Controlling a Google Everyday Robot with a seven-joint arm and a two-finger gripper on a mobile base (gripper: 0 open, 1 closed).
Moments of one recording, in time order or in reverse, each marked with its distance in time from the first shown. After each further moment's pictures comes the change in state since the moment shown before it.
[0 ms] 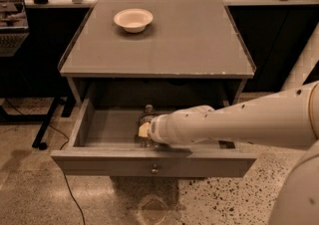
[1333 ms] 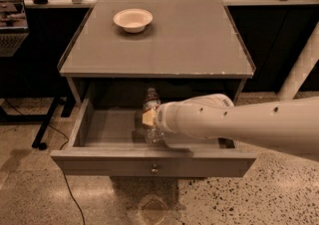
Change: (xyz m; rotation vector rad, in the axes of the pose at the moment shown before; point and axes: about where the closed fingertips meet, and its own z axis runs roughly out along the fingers) arm -0.040 0.013 -0.056 -0.008 -0.104 -0.093
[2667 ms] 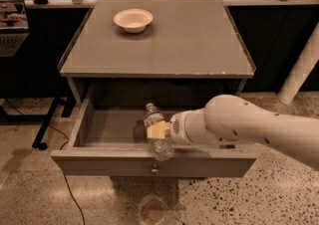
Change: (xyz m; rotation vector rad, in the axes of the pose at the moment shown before) arm 0.044 0.005 -0.058 -0.140 0.136 0.036
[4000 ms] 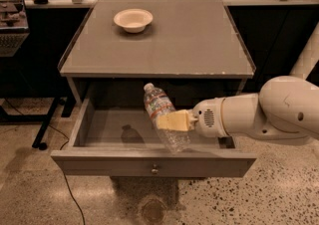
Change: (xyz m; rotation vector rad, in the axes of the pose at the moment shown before) arm -0.018 0.040 -0.104 -0.267 -0.075 -0.148
